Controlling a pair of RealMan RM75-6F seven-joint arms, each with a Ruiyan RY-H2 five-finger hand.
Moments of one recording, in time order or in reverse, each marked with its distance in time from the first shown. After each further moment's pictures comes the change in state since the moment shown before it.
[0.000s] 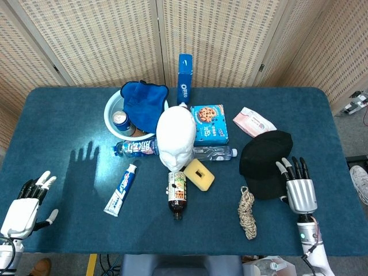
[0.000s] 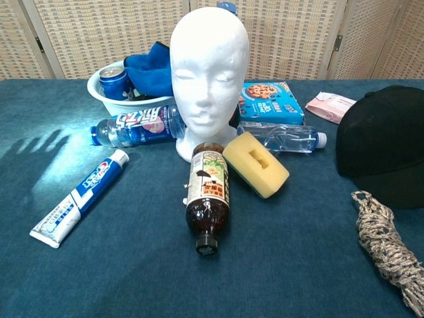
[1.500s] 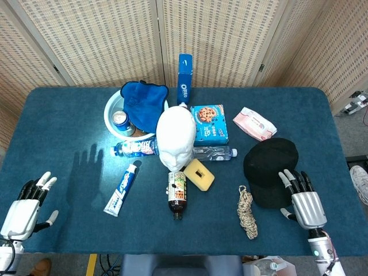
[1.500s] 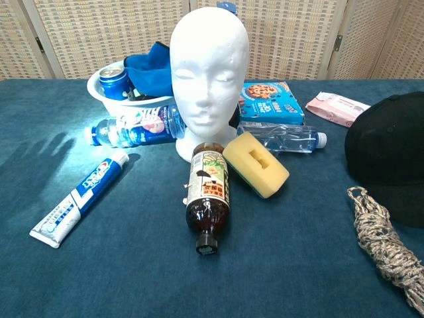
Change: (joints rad) left arm 0.007 0.014 0.006 -0.031 0.008 0.009 0.024; right arm -0.088 0.280 -0.092 -0.394 -0.055 -0.067 -0.059
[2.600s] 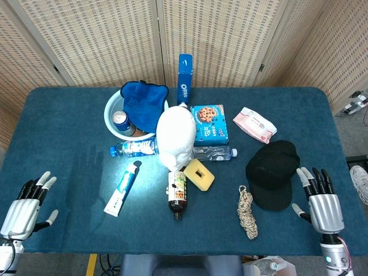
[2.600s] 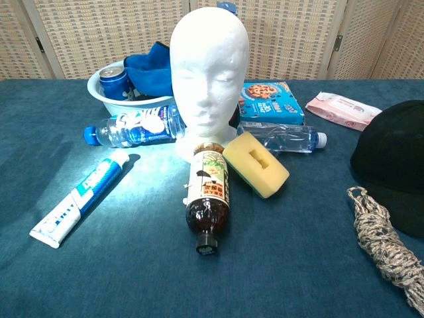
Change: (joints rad) left arm -0.002 -0.004 -0.004 0.004 -0.009 -0.007 0.004; right arm -0.072 0.017 0.060 0.013 -0.051 0.171 0.053
